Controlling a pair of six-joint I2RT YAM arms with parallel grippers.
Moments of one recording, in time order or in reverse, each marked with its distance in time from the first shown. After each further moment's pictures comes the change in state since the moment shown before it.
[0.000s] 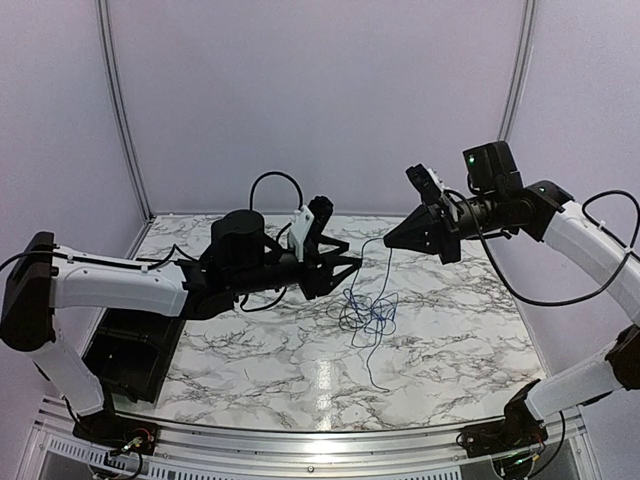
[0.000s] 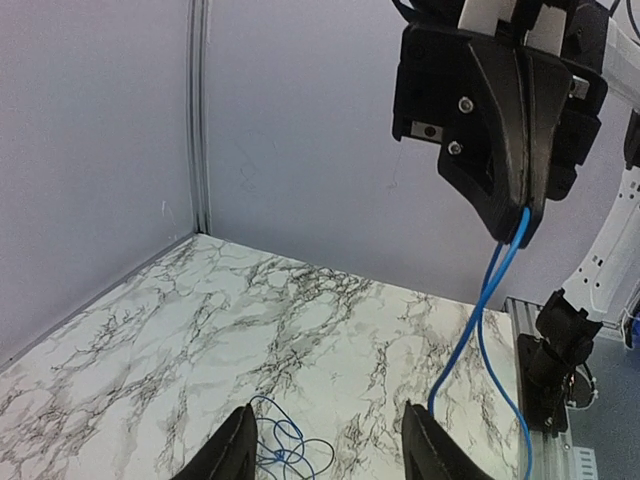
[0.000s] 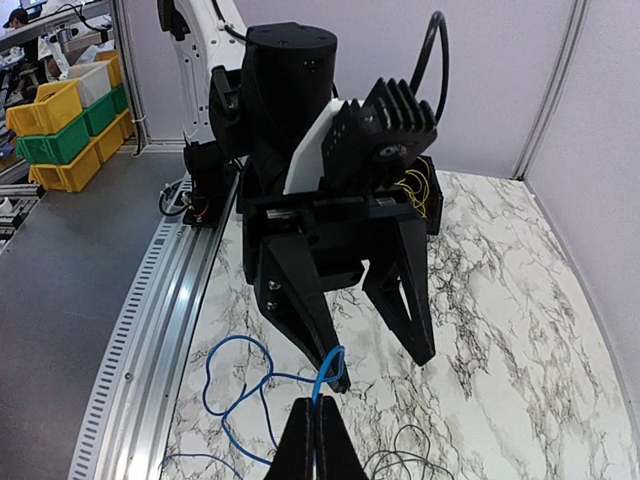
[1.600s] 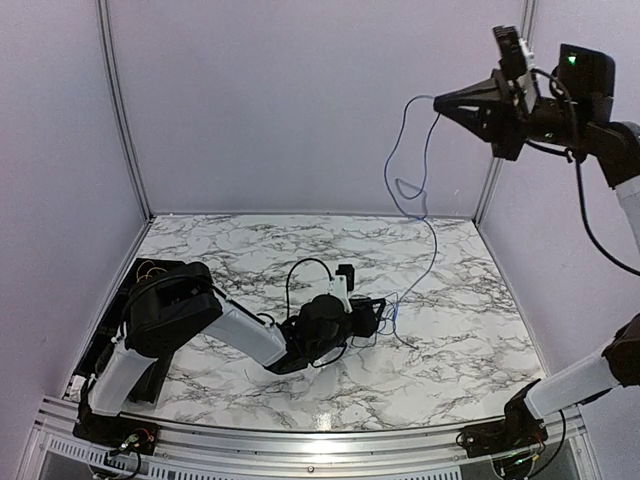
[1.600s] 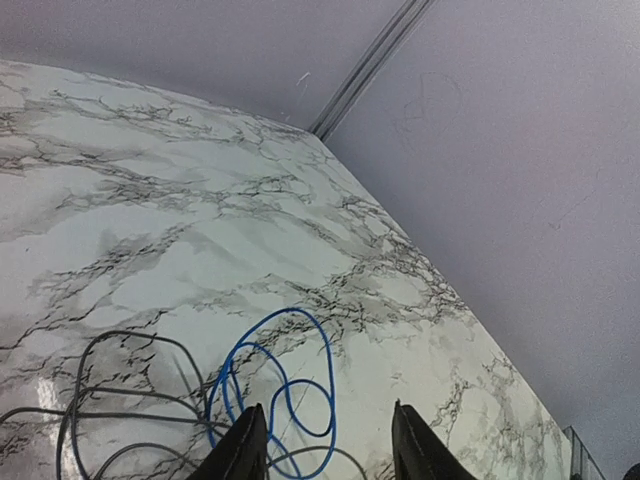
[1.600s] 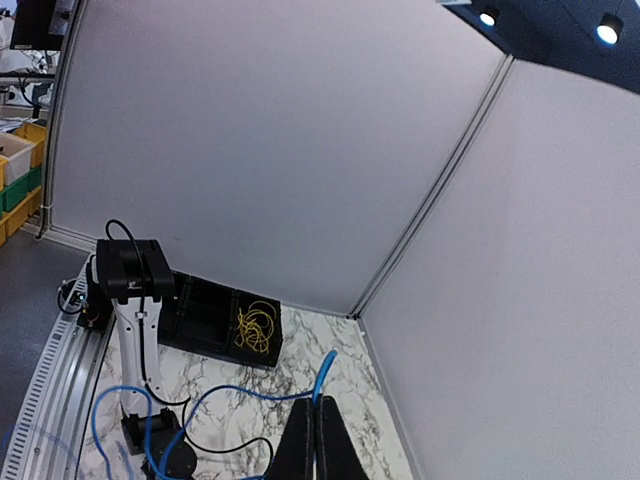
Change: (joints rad) left arm -0.126 0.709 0.267 0.362 -0.499 -0.588; right arm -0.055 0.034 0.703 -0.077 0.101 0.136
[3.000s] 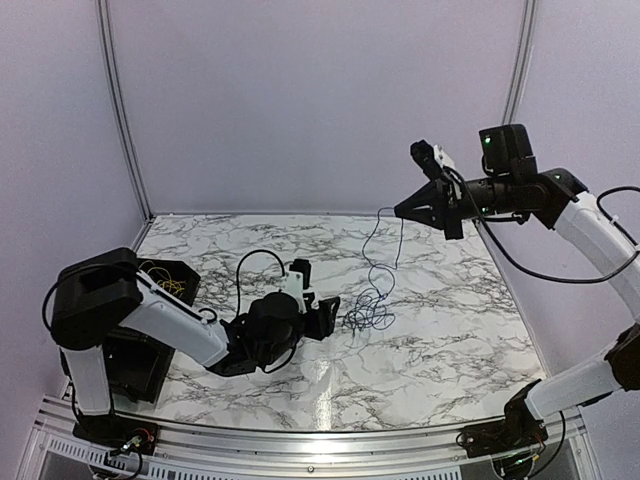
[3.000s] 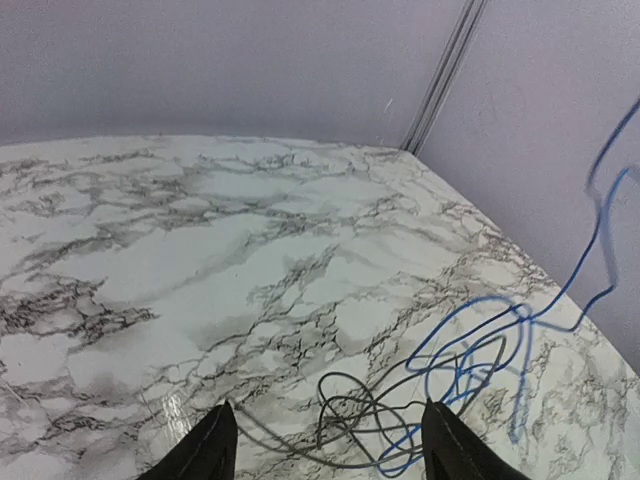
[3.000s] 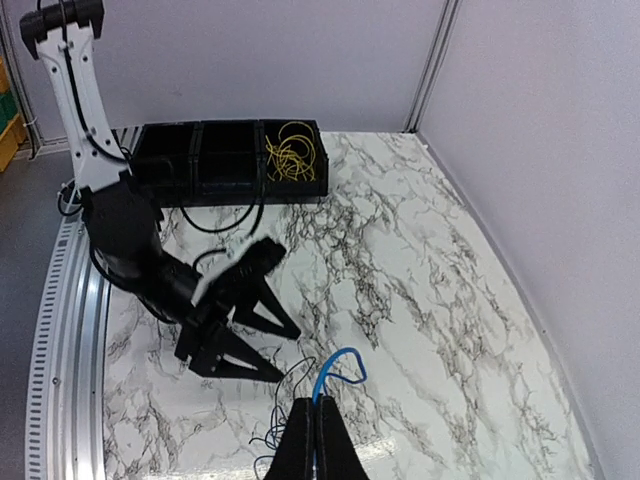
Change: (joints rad) left arm -0.001 -0.381 -0.433 -0.101 -0.185 0.184; right arm 0.010 -0.036 -0.574 0.063 0.150 -0.060
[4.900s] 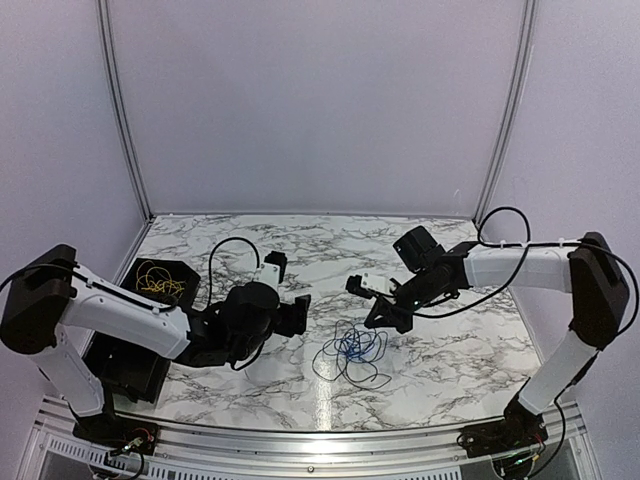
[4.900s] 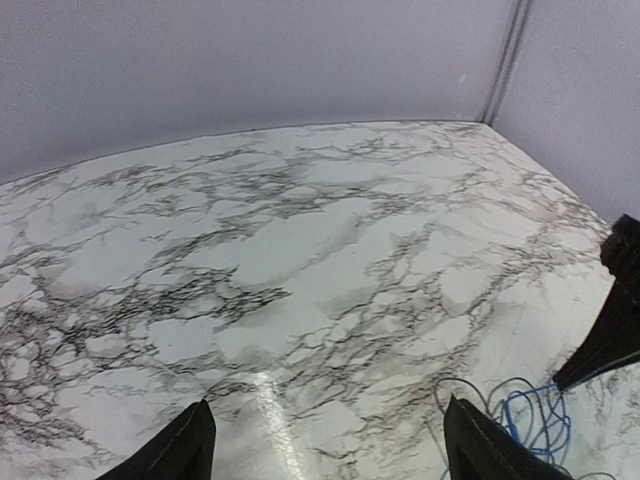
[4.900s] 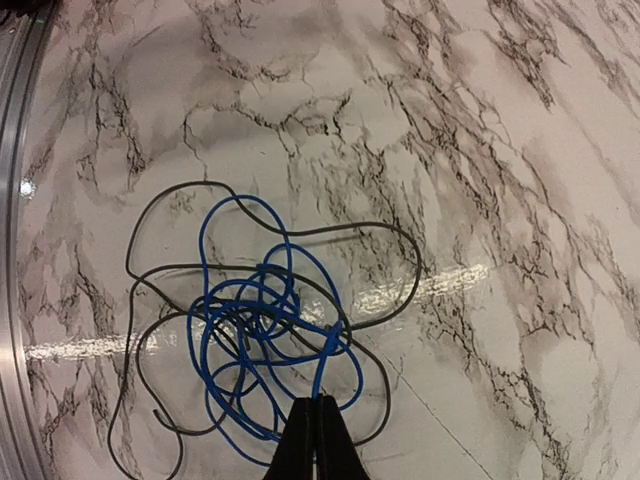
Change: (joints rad) left arm 0.011 -0.313 -0.102 -0.398 -0.191 0.048; right arm 0.158 0.334 -0.481 0.242 0.277 -0.040
